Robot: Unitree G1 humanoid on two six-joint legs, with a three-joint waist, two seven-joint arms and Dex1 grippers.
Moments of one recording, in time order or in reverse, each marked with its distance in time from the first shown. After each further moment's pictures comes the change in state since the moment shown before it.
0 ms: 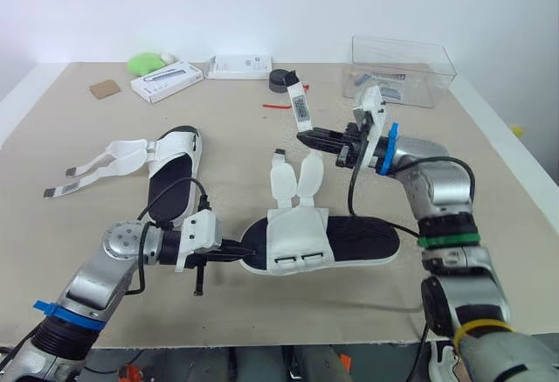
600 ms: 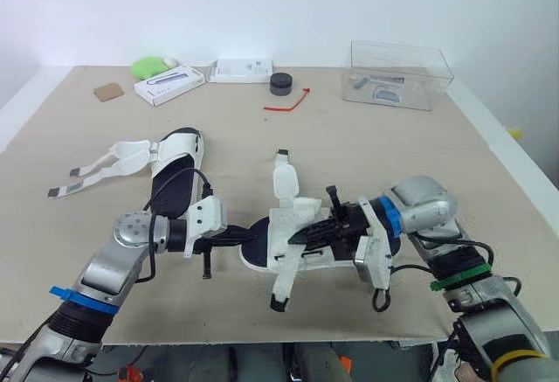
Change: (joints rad) left arm -0.073 -0.048 -0.013 0.086 0.047 0.007 0.021; right arm 0.120 -0.193 0.387 0.054 -0.163 -1.471 0.321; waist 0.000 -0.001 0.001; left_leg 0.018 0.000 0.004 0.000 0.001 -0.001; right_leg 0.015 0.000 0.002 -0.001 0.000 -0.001
